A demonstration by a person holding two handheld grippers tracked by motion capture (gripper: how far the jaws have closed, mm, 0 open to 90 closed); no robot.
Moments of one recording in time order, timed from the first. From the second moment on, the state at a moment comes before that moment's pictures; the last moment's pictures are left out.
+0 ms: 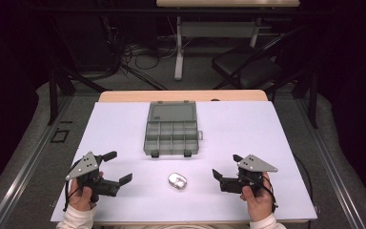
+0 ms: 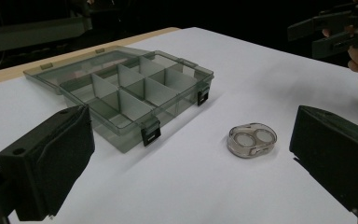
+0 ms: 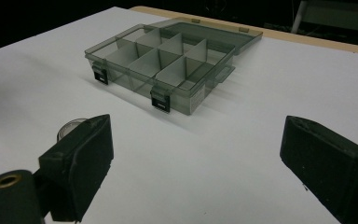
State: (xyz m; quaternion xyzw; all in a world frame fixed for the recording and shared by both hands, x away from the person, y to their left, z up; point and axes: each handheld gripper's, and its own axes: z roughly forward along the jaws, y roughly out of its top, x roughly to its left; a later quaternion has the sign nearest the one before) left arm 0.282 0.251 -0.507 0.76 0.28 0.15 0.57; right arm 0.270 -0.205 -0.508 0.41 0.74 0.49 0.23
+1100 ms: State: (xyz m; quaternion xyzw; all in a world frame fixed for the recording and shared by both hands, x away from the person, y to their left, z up) left arm 0.280 0.249 -0.509 0.77 0.28 0.15 0.56; right arm 0.297 -0.166 -0.494 0.39 0.80 0.42 0.17
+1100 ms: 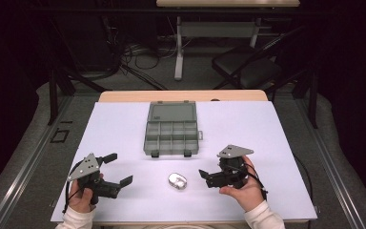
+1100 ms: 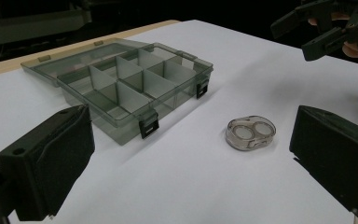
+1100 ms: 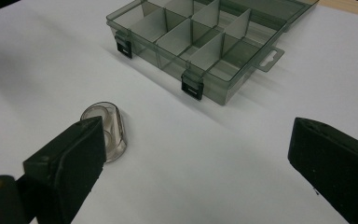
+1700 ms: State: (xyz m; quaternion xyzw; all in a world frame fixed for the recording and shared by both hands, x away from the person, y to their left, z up) left arm 0.280 0.250 -0.509 0.77 0.29 0.15 0.55; right arm 0.304 -0.135 -0.496 0.35 0.83 0.41 0.15
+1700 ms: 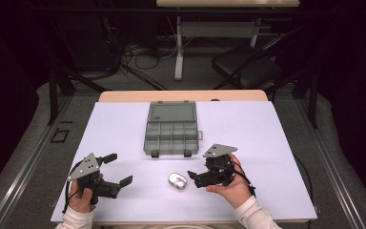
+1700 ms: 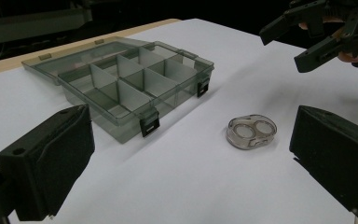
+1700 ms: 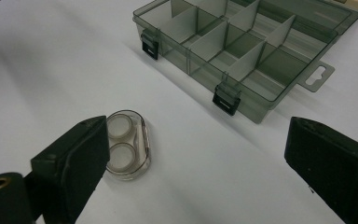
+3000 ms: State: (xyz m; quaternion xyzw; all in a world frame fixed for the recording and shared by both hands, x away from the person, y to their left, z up) left arm 0.280 0.250 -0.509 0.77 0.29 0.15 0.55; right arm 0.310 -0.082 -0.511 0.30 0.87 0.37 0.12
